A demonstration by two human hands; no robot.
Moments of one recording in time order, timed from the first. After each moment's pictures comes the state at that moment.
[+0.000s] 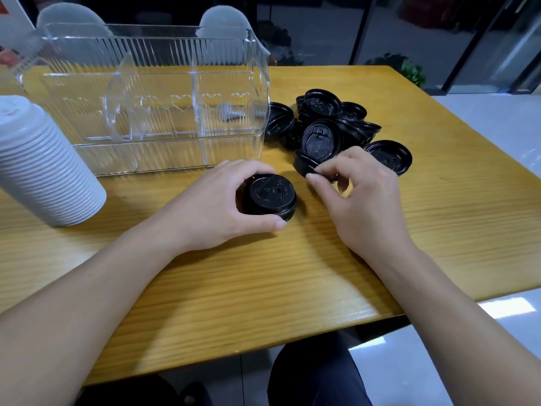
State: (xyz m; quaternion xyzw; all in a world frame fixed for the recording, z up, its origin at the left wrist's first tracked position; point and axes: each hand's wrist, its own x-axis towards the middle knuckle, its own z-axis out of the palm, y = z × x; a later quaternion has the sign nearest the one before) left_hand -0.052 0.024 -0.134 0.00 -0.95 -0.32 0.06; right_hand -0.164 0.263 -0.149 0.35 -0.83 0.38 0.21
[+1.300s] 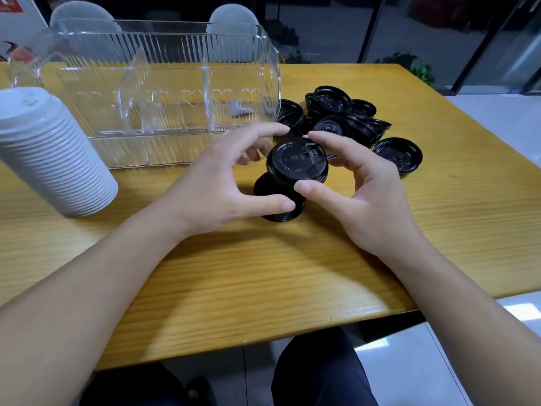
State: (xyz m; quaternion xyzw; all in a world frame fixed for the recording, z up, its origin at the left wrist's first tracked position) left_hand -0.050 0.016 -0.124 -0.05 -0.90 -0.39 0.17; right_hand -0.153 0.262 -0.137 0.41 -0.74 0.52 0.05
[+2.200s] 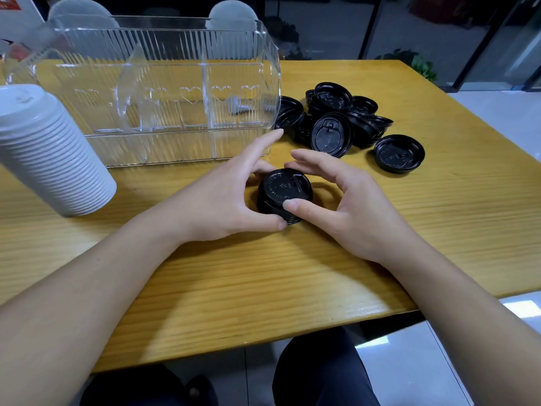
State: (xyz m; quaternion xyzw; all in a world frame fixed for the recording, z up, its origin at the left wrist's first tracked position) left_hand -0.051 0.018 -0.131 -0.03 -0.92 -0.38 0.02; right_hand -0.150 0.259 -0.140 0.42 -0.79 0.44 -0.05
